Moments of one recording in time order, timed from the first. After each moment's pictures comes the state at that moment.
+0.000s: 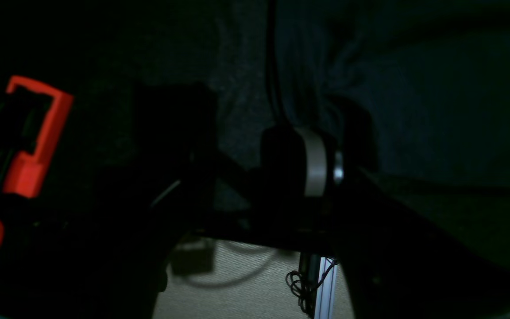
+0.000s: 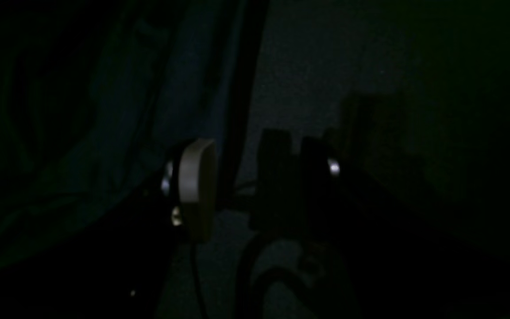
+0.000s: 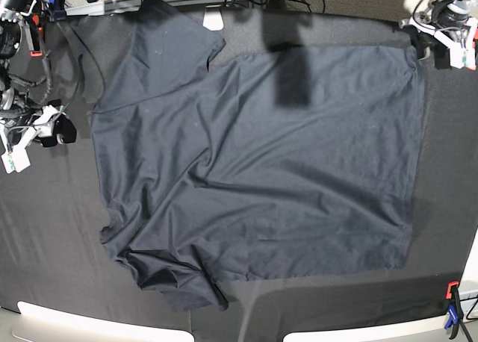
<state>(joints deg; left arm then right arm) 39.5 -14.9 -24.5 98.7 -23.5 -15.9 22.5 -8.2 30.4 30.7 87.8 44.8 37.0 -62.2</state>
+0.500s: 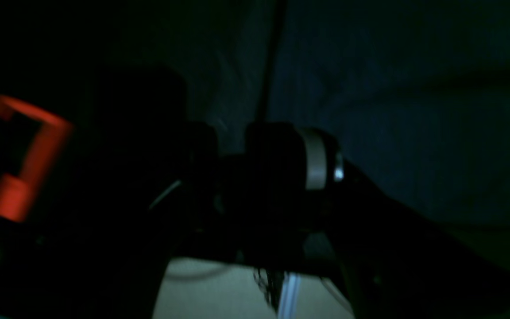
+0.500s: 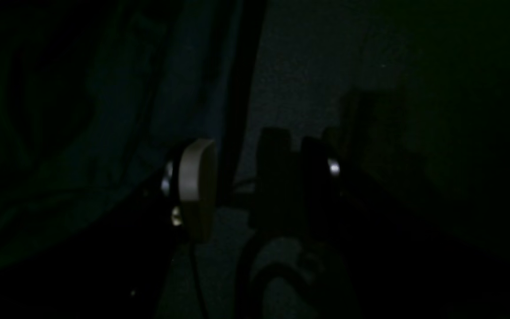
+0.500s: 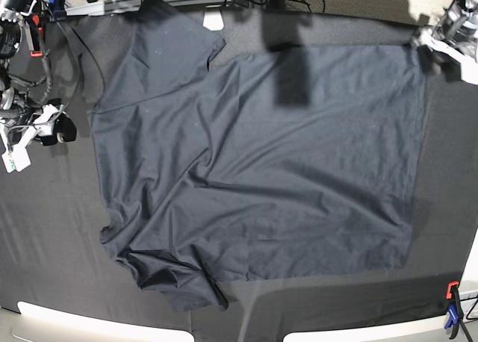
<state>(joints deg) 35.0 -14.7 -28.9 98.7 -32.1 -18.9 33.9 -8.1 30.4 30.7 87.8 44.8 37.0 -63.1</state>
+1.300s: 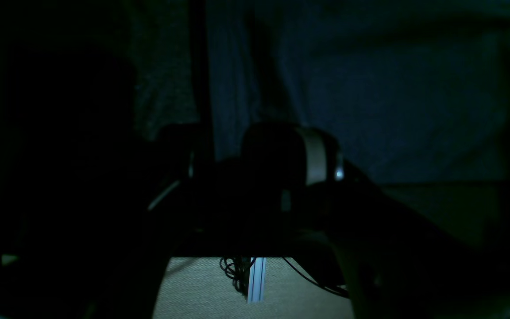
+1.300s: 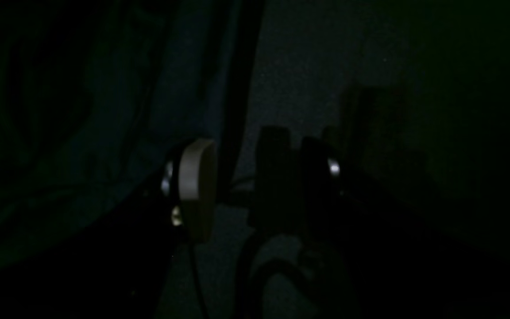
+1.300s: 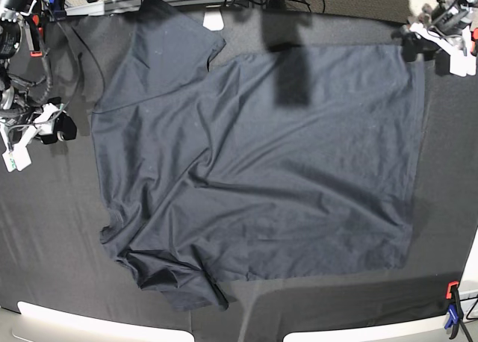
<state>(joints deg) 34.9 -14.8 -29.0 95.2 -40.5 -29.9 38.3 -8.1 30.4 30.7 87.8 44.9 37.0 -63.9</state>
